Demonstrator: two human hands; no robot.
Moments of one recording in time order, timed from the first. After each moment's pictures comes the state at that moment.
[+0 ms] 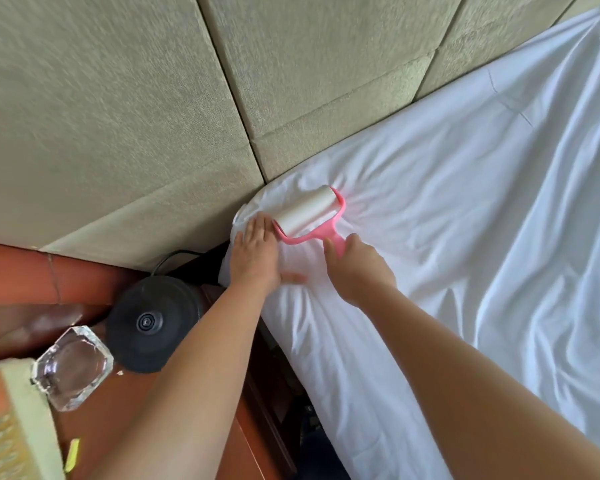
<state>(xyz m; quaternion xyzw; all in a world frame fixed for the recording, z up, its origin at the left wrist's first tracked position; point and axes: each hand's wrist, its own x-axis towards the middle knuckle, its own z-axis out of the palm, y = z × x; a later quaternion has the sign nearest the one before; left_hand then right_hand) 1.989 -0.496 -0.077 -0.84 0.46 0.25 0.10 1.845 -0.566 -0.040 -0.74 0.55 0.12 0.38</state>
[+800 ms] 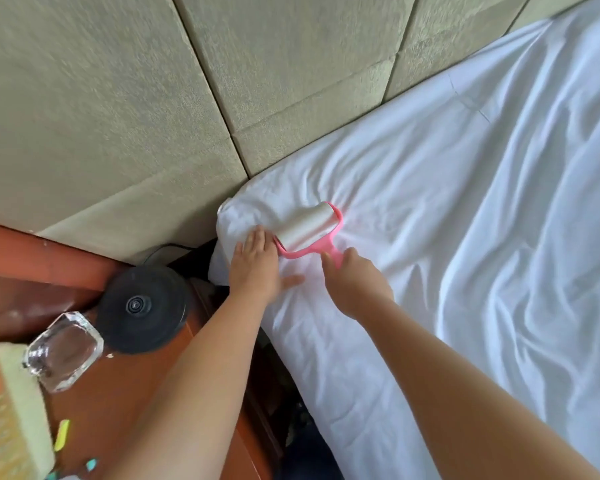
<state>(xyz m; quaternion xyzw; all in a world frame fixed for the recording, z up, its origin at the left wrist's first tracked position) 1.940 -0.472 -0.066 -0.84 0.48 0.23 0.09 1.793 -0.536 -0.034 -0.73 0.56 0.10 0.38</state>
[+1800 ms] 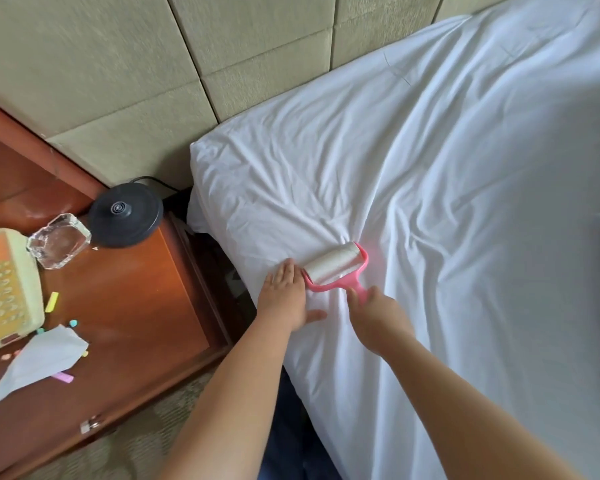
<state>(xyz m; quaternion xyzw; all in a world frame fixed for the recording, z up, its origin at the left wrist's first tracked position) 1.696 -0.355 -0.047 -0.80 0.50 0.32 0.10 1.549 -0.414 -0.006 -0.69 0.59 0.15 0.38</state>
